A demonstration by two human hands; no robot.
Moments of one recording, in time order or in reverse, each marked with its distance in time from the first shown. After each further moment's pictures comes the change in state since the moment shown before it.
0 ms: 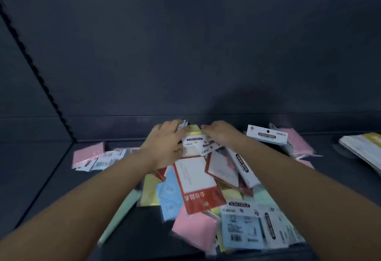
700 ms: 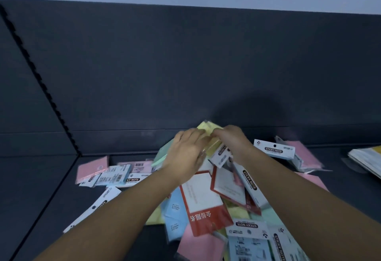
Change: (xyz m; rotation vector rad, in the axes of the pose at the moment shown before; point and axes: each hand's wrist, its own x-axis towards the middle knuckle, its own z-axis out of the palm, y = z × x) left_hand 0.028 0.019 0.019 -0.076 0.406 0.195; right_hand -0.001 -0.011 -0.010 0.602 0.147 0.111
